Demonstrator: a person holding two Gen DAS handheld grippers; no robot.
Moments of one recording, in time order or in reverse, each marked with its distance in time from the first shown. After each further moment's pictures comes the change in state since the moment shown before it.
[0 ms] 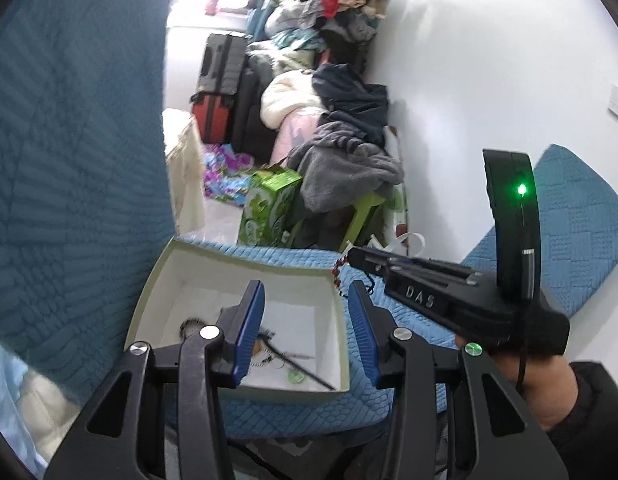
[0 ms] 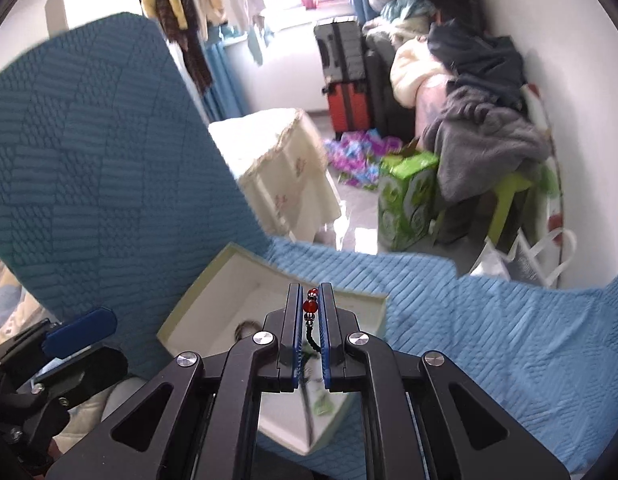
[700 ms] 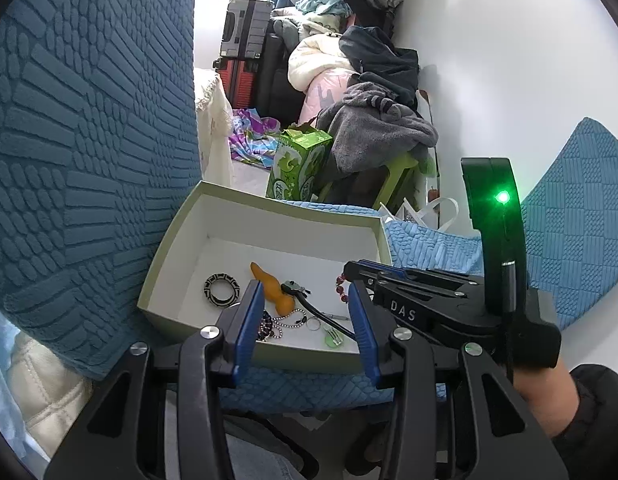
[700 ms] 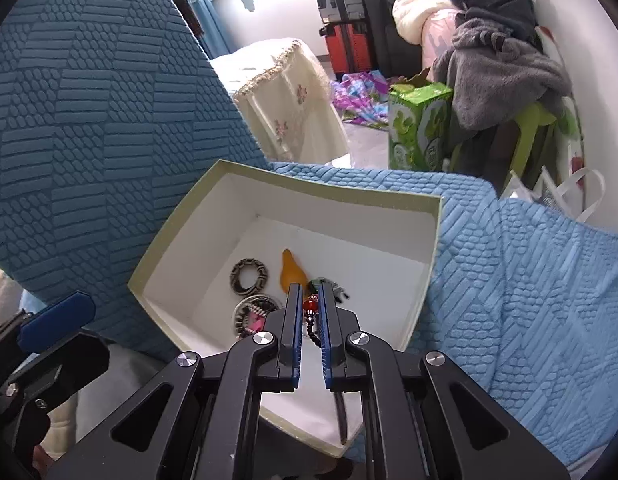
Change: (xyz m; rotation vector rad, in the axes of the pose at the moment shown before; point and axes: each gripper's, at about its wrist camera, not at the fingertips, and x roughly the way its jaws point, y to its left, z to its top) left arm 0.024 0.016 -0.028 0.008 0.111 0.105; right arm 0.062 0.004 -0.046 0.052 0.171 0.017
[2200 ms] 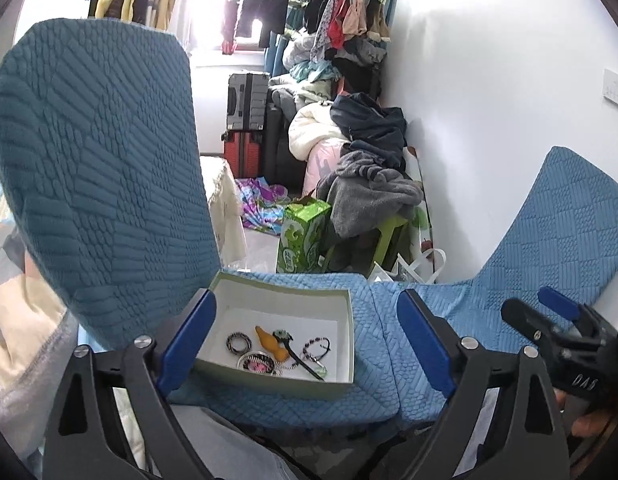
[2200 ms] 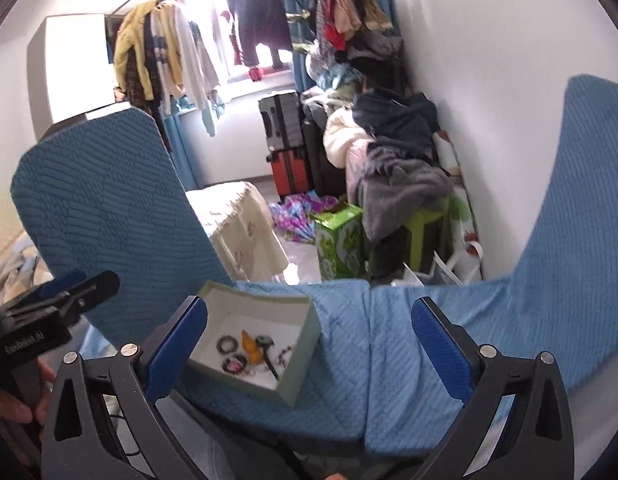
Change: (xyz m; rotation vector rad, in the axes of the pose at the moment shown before) left arm -0.115 -0.053 0.026 0.068 -0.210 0.078; right arm -0.244 -0.007 -0.049 0.059 -0.443 -0.237
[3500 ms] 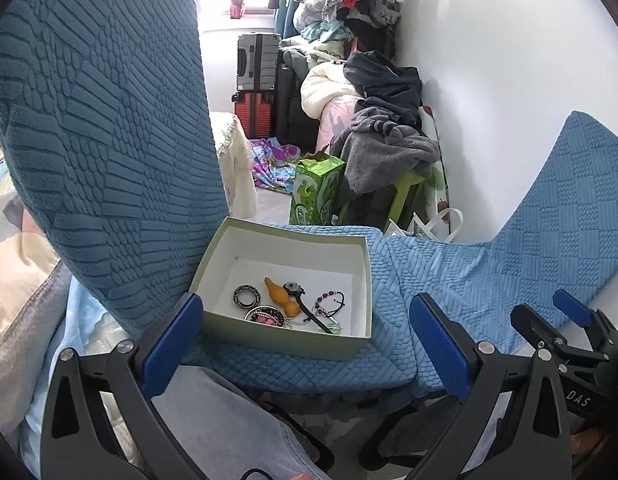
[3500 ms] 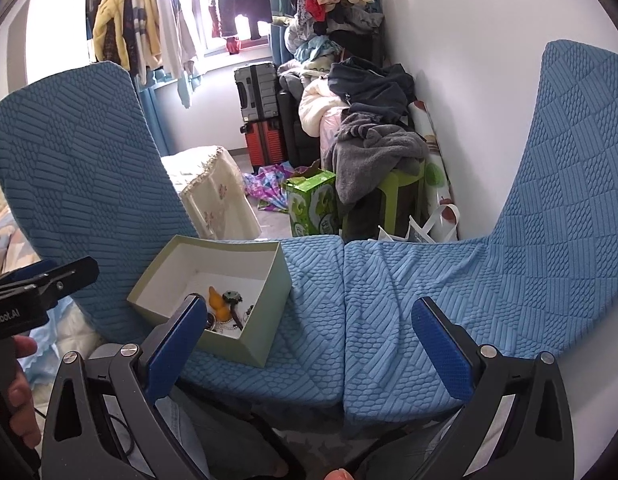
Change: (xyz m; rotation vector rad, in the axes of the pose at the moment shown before) left arm 0.024 -0.001 -0.032 -0.003 0.128 0.043; right arm 0.014 -0.004 -0.050 0.006 0.073 -0.074
